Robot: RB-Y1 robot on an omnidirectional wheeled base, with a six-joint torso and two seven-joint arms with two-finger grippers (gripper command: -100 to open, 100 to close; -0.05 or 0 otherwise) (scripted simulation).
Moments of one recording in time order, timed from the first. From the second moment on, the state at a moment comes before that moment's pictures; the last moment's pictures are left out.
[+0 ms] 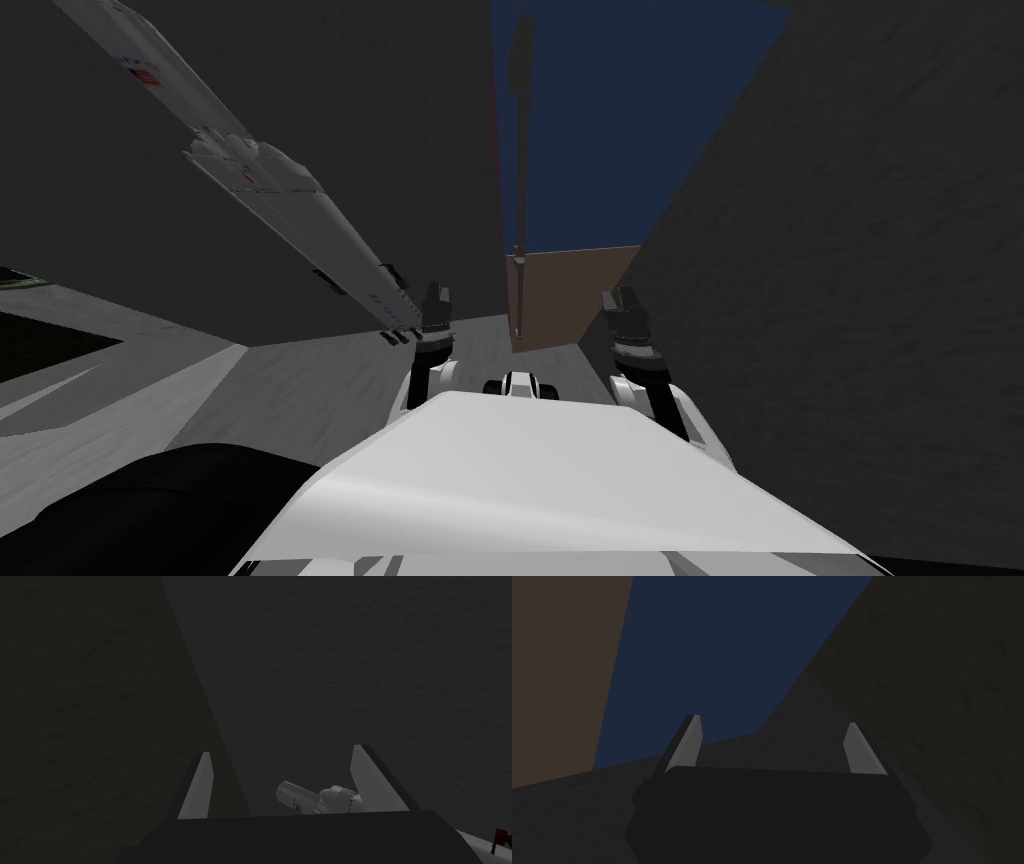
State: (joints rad) left arm 0.46 -0.03 0.01 -2.25 -0.05 -0.49 -0.17; right arm 0.45 -0.17 -0.10 -2.19 0.16 -0.60 -0.09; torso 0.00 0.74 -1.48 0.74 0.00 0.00
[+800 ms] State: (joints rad) left arm 0.46 -0.03 0.01 -2.25 -0.05 -0.49 -0.17; right arm 0.43 -0.38 -0.22 -2.14 0.30 -0.66 -0.02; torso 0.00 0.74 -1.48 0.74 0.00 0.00
